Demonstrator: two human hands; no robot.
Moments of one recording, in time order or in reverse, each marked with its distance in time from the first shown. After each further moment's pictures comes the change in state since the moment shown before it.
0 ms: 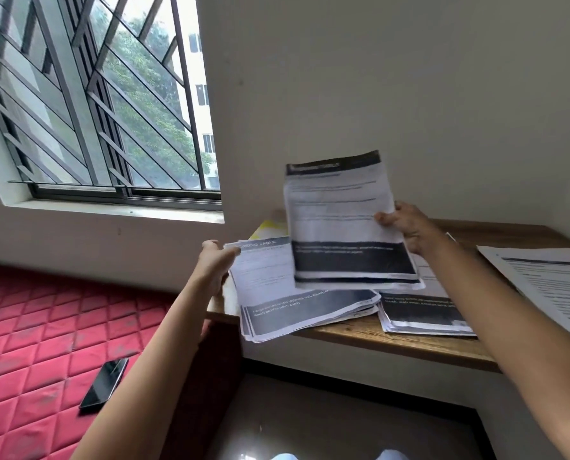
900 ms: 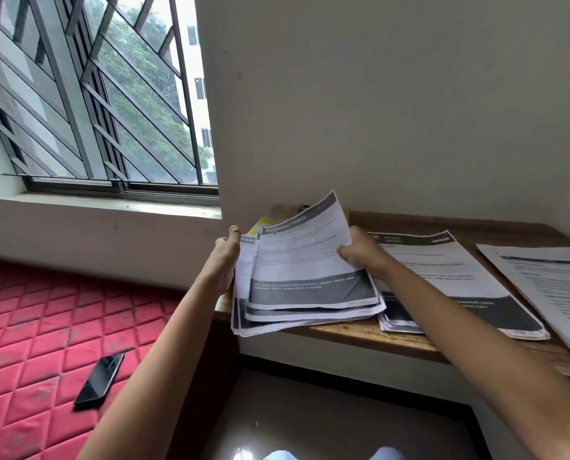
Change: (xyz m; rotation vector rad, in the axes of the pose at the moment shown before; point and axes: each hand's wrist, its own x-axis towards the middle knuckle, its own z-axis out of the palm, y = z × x) left_hand 0.013 -0.009 0.019 -0.180 -0.176 -0.035; right_hand -0.030 0.036 0.065 -0.759 -0.081 -0.097
